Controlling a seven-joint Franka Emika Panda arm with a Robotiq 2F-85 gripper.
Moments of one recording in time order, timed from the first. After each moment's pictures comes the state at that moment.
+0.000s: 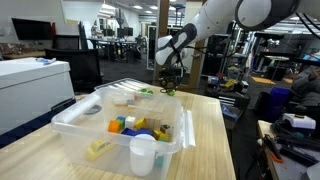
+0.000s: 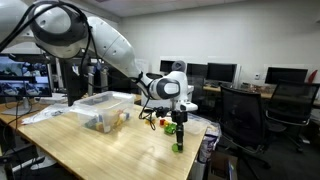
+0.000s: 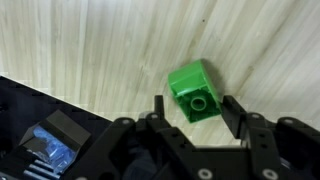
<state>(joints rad) -0.22 1.00 -0.33 -1.28 0.02 2.21 0.71</state>
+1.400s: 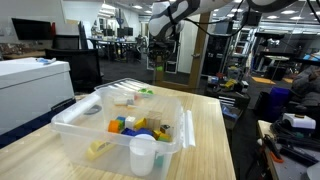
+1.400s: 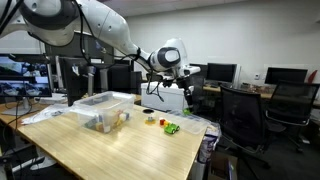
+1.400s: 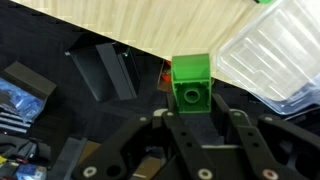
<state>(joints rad) -0.17 0.87 -0.34 -1.16 -0.01 2.24 0.71</state>
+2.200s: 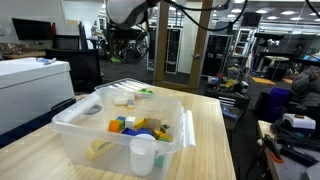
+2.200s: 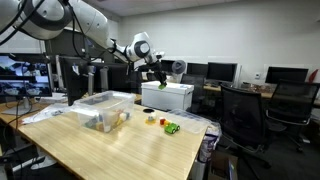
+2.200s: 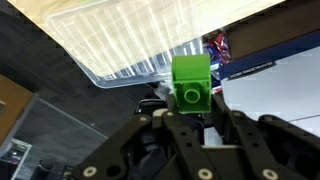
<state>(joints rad) 0.08 0.80 -0.22 -1.17 -0.14 2.43 0.46</state>
